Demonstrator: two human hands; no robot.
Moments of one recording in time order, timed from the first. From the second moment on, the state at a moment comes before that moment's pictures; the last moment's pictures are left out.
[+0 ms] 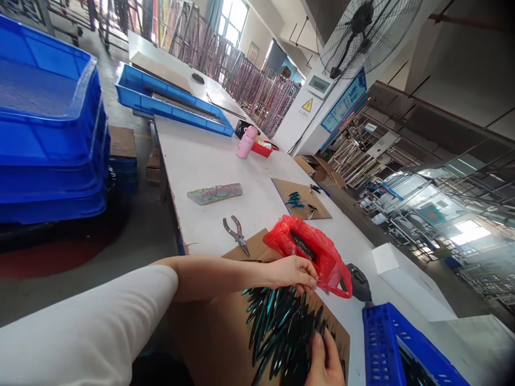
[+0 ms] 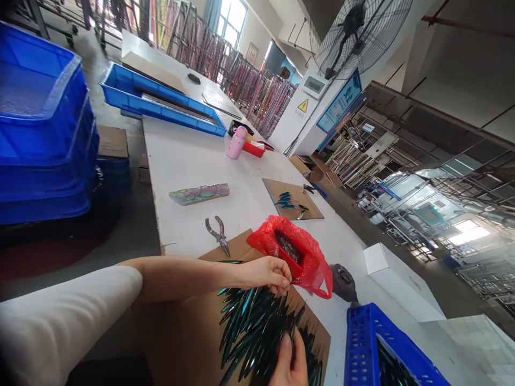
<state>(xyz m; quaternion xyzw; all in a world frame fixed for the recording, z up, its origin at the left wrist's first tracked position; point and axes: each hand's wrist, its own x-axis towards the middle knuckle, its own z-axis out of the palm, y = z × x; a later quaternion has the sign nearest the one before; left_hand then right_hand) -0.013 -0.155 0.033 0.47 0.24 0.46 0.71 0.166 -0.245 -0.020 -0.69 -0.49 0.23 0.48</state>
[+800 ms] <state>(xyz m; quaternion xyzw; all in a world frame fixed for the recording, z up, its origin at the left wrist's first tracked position) -0.002 -0.163 0.017 0.46 0.17 0.47 0.73 0.133 -0.229 -0.035 -0.63 -0.47 0.30 0.54</state>
